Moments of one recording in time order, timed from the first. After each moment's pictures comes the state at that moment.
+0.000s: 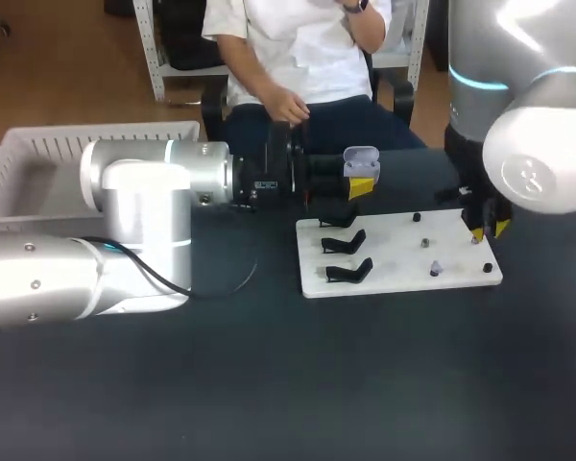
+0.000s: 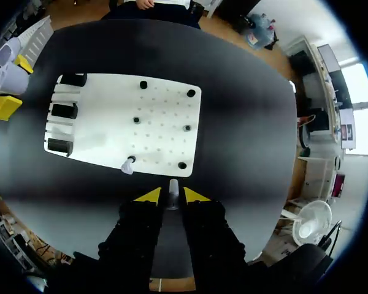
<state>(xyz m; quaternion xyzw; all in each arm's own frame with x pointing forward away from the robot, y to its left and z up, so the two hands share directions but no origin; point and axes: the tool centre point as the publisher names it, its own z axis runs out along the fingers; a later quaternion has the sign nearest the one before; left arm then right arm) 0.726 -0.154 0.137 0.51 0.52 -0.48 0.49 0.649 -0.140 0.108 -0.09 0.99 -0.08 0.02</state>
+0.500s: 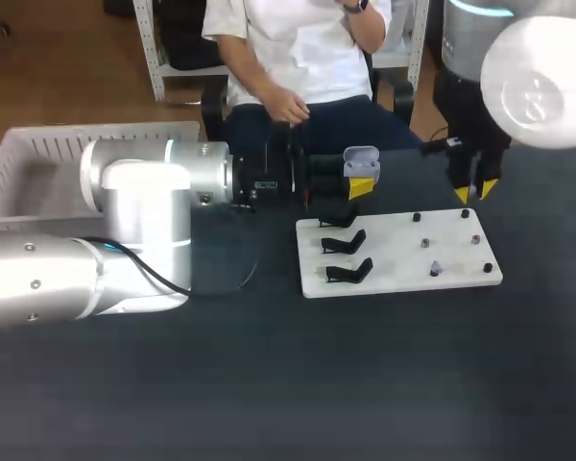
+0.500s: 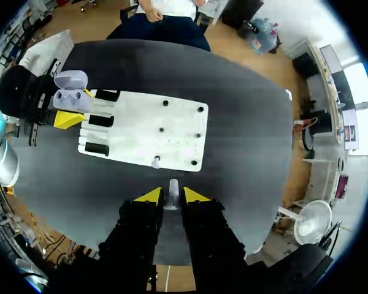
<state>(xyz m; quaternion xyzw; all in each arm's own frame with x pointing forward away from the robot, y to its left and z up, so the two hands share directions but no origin) 0.726 -0.154 0.137 0.51 0.52 -0.48 0.49 0.645 -0.109 0.176 -0.10 0.99 -0.05 0.03</state>
